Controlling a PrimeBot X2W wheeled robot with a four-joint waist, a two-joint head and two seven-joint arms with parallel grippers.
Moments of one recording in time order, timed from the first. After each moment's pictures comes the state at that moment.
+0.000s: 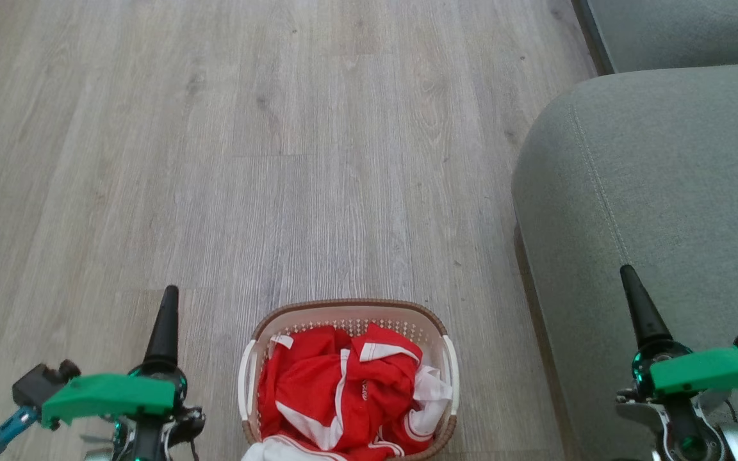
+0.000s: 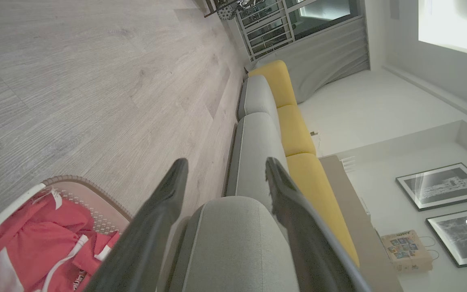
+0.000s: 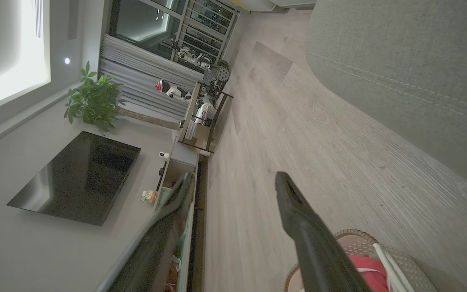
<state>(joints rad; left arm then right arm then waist) -0.01 0.03 -0.03 0.23 -1.22 -0.09 -0.01 -0.01 -0.11 -0.01 0.20 1.31 0.13 -0.01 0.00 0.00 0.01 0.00</state>
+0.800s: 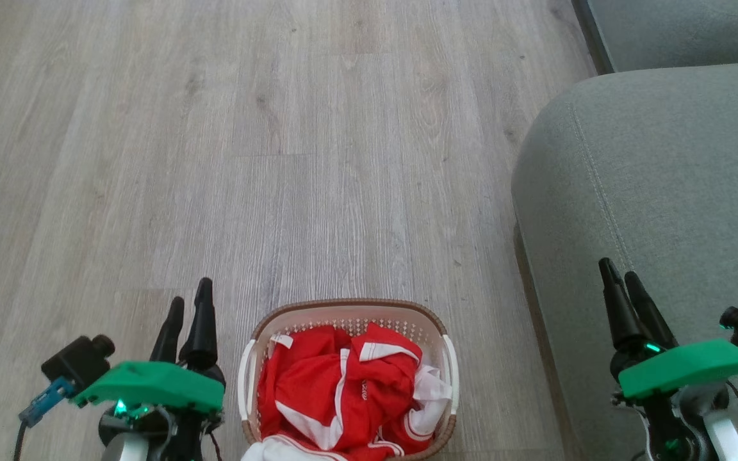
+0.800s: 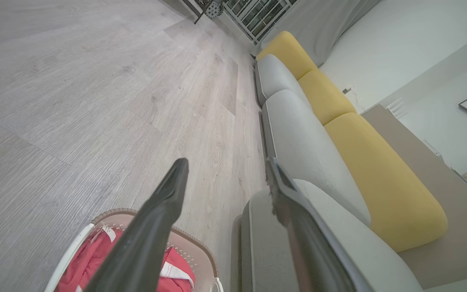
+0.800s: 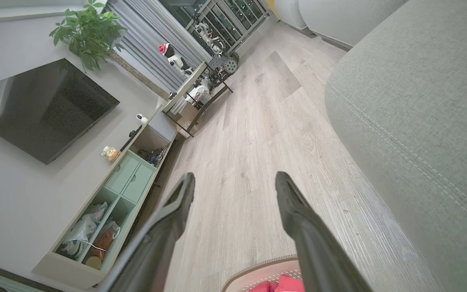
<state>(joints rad) -0.02 0.03 -0.12 0.19 -0.84 -0.01 -0.07 -0.01 -0.16 0.06 0.16 0.96 0.13 -0.07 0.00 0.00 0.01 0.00</state>
